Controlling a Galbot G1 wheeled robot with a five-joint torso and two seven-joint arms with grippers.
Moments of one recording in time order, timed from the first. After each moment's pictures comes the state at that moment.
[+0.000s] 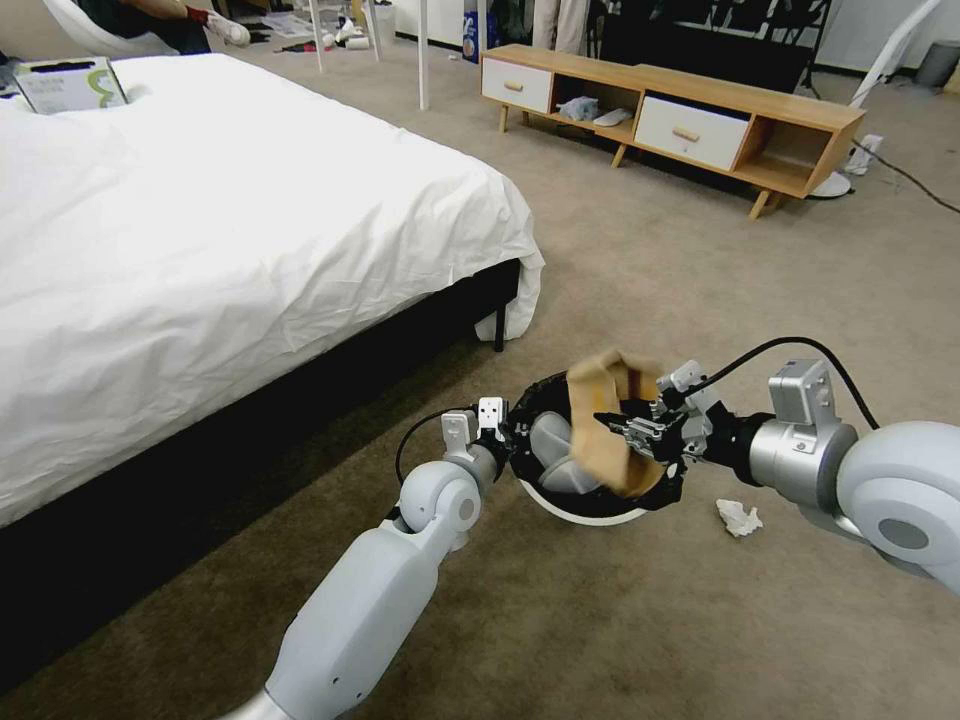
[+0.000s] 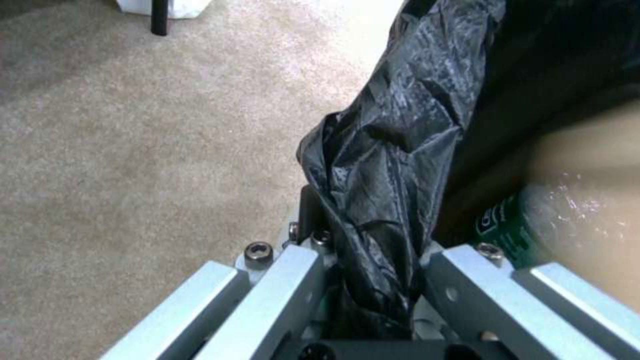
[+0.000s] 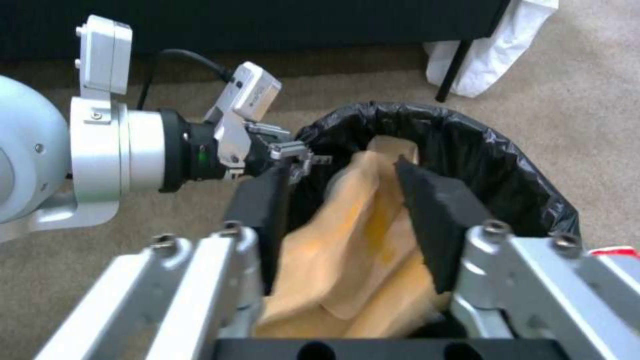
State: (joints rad) left arm 0.77 -1.41 0.07 -1.57 -0.77 0.47 -0.27; right arm -1.04 0.42 0.41 2.31 1.16 -0.73 0.08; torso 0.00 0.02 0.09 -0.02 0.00
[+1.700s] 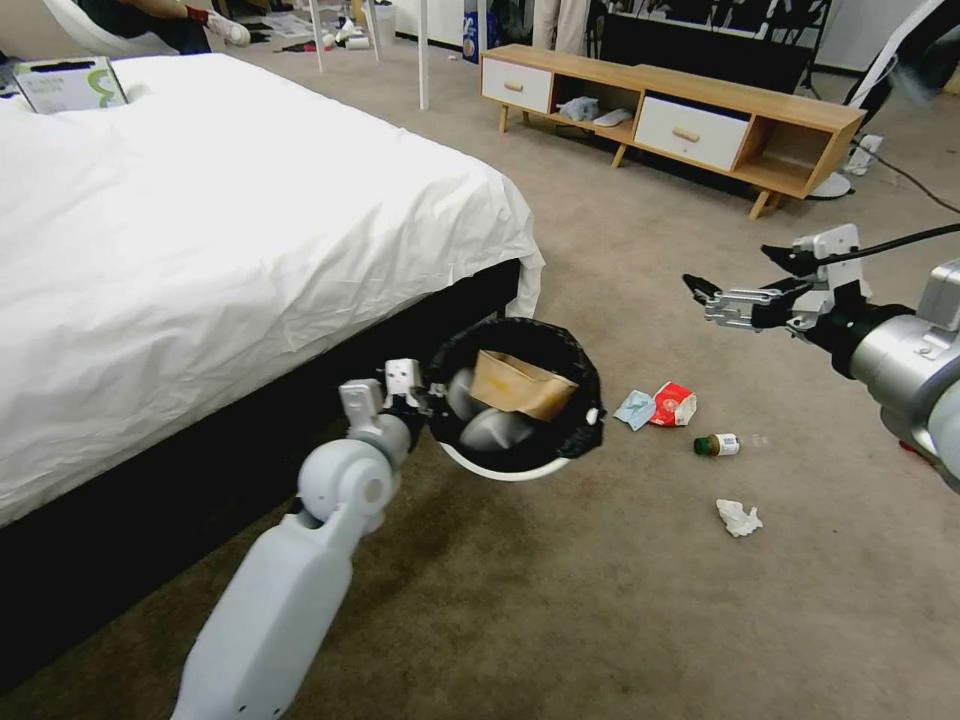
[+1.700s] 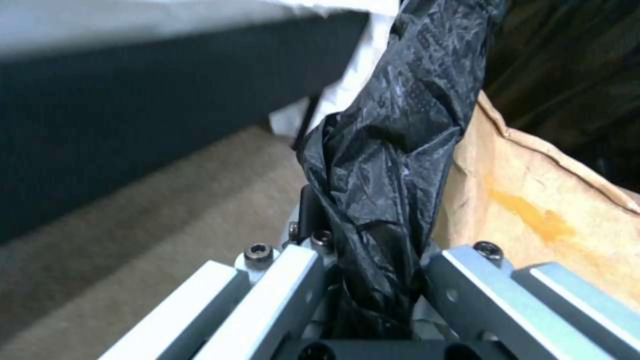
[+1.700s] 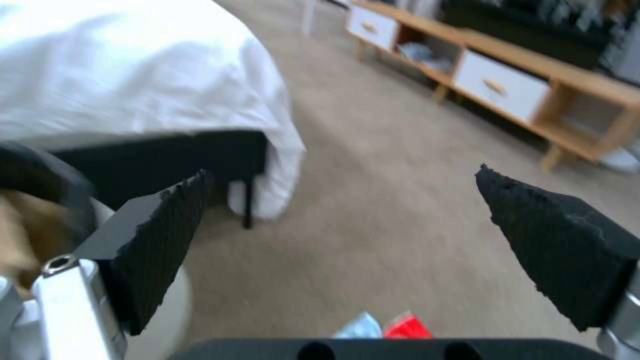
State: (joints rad) left arm 0.89 -1.25 -0.24 -1.89 -0.79 0.56 -0.32; right arm -1.06 0.57 0.67 2.22 1.03 -0.64 0.29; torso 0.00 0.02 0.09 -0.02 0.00
